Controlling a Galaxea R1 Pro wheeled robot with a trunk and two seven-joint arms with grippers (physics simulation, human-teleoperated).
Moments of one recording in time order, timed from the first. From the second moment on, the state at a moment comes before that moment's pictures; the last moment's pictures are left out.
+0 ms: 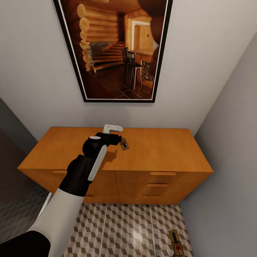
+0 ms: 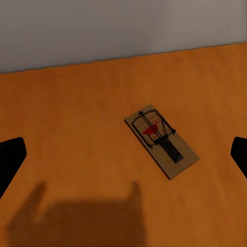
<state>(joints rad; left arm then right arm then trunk) -0.89 -0.15 -0.31 -1.36 0.14 0.90 0.26 -0.28 0.11 -0.07 -0.02 0.32 -0.87 -0.47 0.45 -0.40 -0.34</state>
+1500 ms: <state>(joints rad) -0.86 -0.14 -0.30 -1.35 0.14 0.85 0.26 -0.28 0.11 -0.07 -0.02 0.32 -0.87 -0.47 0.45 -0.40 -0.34</state>
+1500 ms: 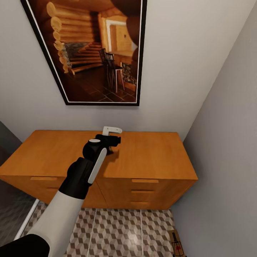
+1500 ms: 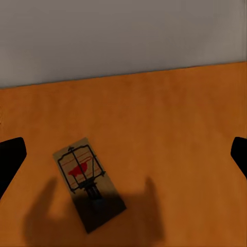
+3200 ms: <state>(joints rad) -0.82 -0.14 -0.28 -1.29 0.23 0.71 0.49 -0.28 0.11 -0.07 -0.02 0.32 -0.87 -0.47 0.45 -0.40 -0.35</state>
